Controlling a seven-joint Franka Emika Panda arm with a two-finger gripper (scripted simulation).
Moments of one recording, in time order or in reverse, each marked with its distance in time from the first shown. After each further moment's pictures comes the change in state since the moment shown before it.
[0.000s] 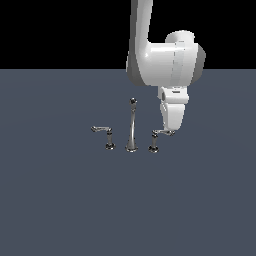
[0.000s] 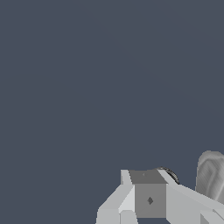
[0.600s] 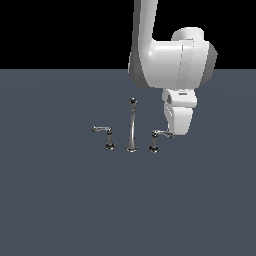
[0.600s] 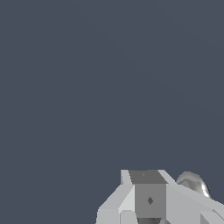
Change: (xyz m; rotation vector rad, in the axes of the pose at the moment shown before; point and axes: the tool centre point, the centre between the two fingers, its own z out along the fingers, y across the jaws) arm 0.011 0.030 -0.001 0.011 -0.001 -0.006
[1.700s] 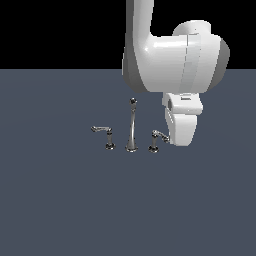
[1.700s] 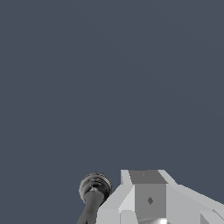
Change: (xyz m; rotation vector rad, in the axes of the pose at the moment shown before) arm -0.006 0.055 0.000 -0.006 0.005 0.027
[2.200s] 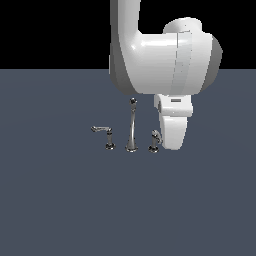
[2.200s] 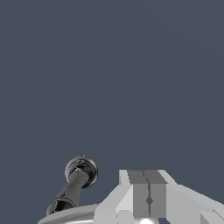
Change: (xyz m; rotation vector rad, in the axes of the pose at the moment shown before) arm -0.023 0.018 0.000 -0.001 0.003 0.019
